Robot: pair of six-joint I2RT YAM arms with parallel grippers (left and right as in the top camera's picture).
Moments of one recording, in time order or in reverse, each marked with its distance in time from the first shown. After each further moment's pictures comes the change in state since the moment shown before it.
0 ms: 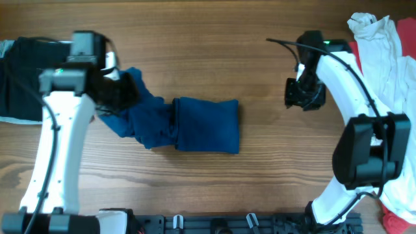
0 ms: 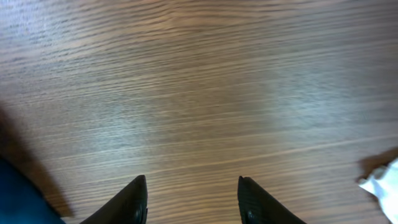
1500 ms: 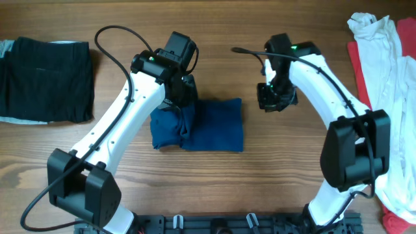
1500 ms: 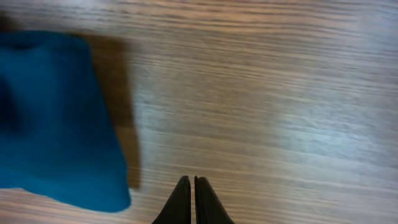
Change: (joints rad) left arm -0.387 0.235 0.041 0.140 -0.103 -0.246; right arm 0.177 0.026 0.000 0.057 -0.142 -0.060
